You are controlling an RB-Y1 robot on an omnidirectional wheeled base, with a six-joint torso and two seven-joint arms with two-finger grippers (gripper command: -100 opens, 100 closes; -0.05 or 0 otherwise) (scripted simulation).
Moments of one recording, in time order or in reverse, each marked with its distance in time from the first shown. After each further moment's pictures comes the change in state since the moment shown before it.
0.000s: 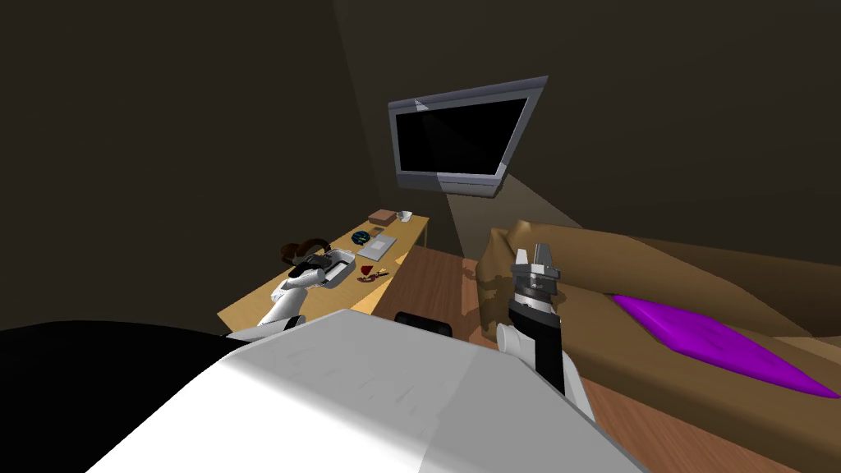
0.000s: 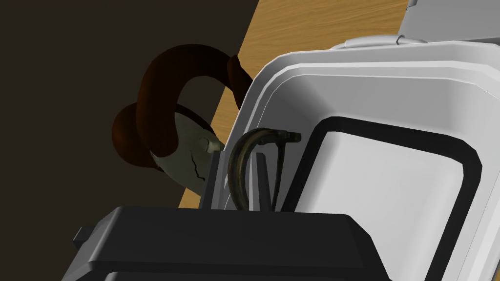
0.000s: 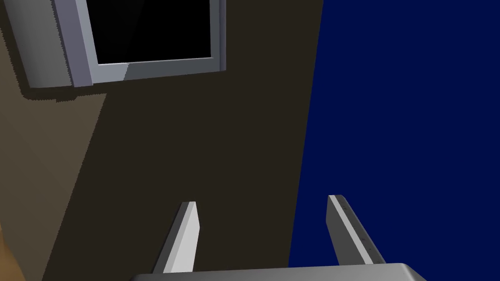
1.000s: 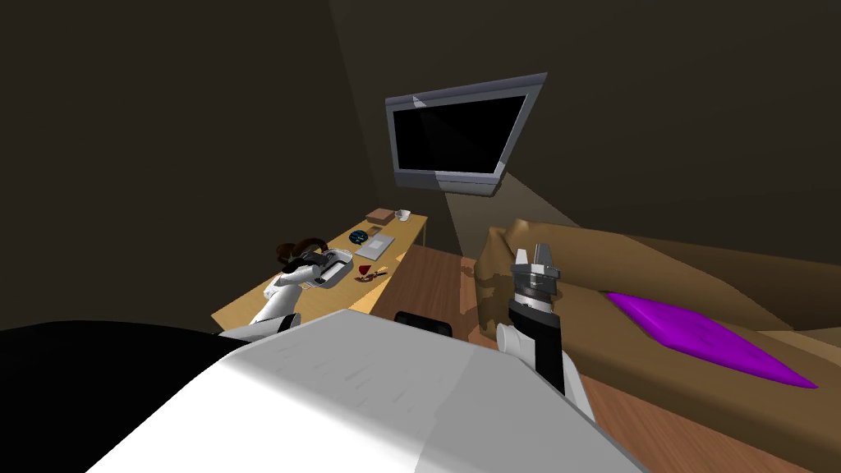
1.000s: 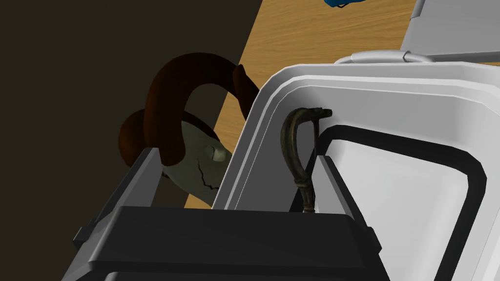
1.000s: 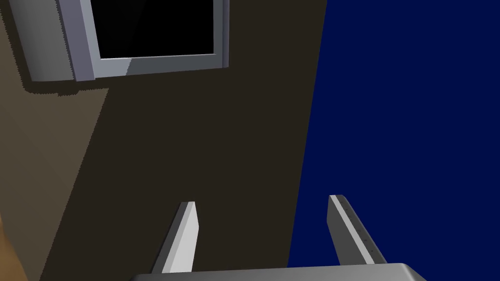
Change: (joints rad) left arm -0.003 0.045 0.011 -0.027 0.006 0.060 0.017; right arm 0.000 0.000 0.000 0.000 0.000 0.000 0.000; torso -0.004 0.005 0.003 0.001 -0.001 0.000
